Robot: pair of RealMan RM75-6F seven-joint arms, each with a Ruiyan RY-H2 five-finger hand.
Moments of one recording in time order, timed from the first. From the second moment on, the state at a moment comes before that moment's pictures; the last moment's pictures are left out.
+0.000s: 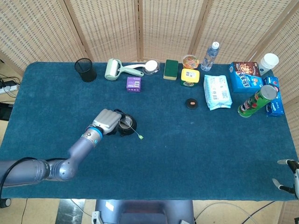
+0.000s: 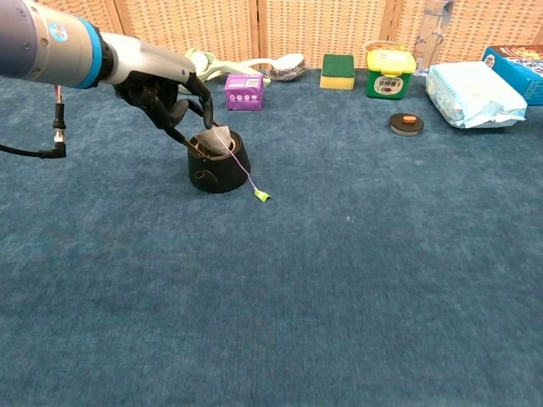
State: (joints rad) left arm -1.29 -1.28 -0.01 -1.71 0.33 0.76 0.59; right arm -0.03 -1.24 0.06 -1.23 -1.40 1.40 0.30
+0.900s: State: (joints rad) left arm -1.40 -1.37 0.04 -1.63 0.17 0.77 0.67; right arm -0.05 -1.24 0.06 -1.21 -1.39 1.41 0.32
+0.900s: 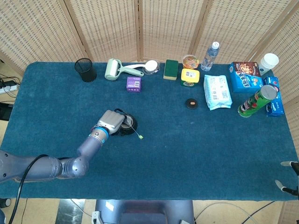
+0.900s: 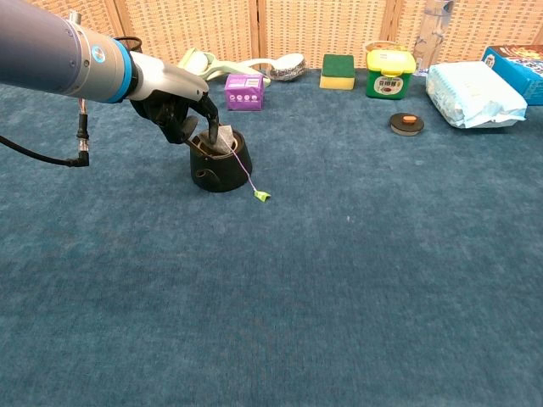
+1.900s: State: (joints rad) left arm -1.39 -1.38 0.01 -1.61 0.20 0.78 0.64; right arm -0.07 -1.24 0.07 -1.20 -1.38 1.41 0.34
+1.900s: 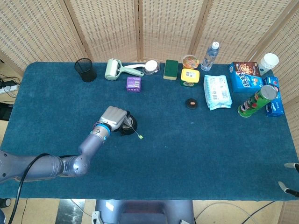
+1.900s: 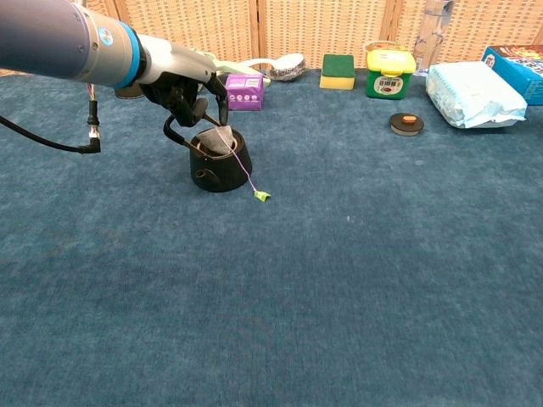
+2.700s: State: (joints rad) left arm -1.45 -1.34 0.06 -1.64 0.12 0.71 0.68; right arm -0.07 -1.24 0.07 -1.20 -1.38 1.42 0.34
